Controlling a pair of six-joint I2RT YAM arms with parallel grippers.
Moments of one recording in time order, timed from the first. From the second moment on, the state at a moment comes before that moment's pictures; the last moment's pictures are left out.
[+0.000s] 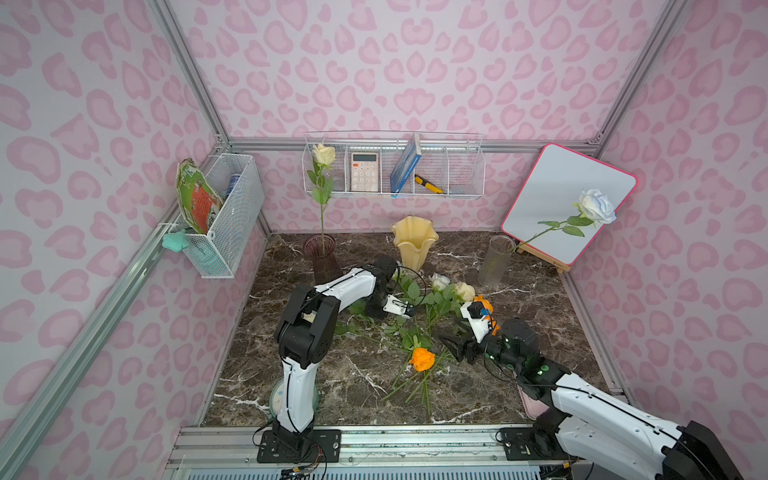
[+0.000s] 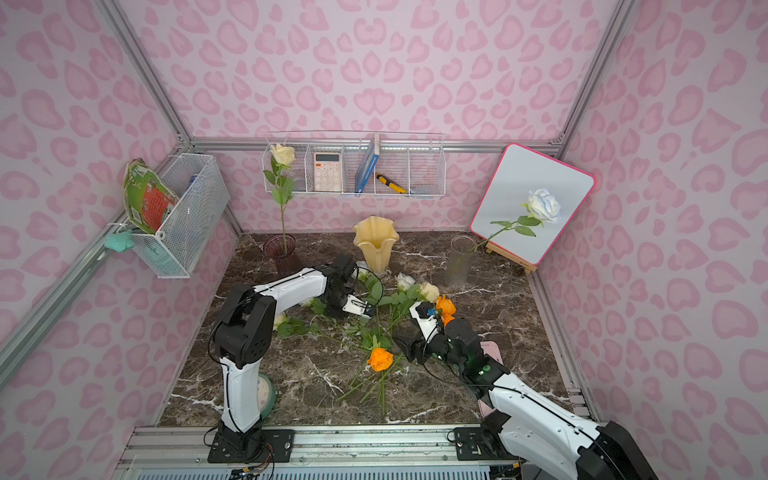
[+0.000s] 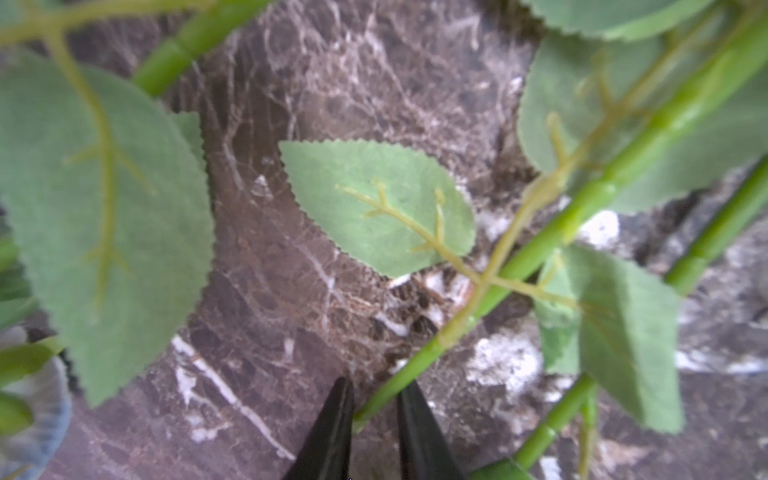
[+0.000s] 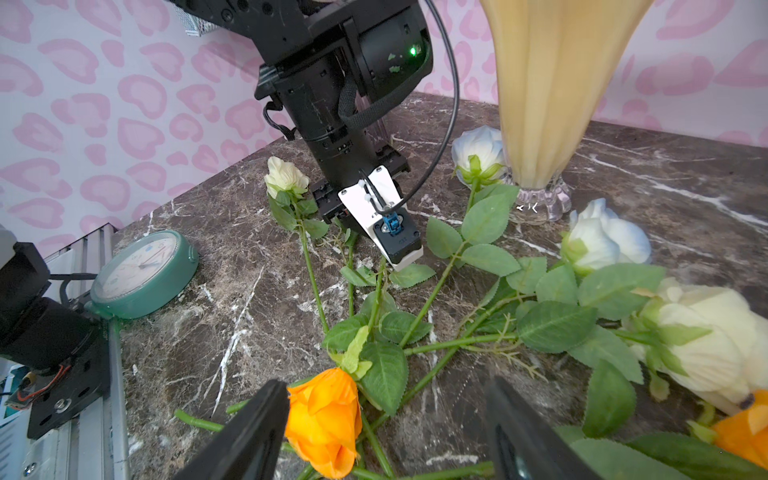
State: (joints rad) left arm -0.47 2.09 1.46 -0.80 0.05 1.42; right arm 0.67 0.92 0.33 0.28 -0.29 0.12
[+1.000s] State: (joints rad) left arm -0.50 1.93 1.49 -0.87 0.07 1.20; right arm 0.64 0.79 0.36 0.24 -0.21 0.15
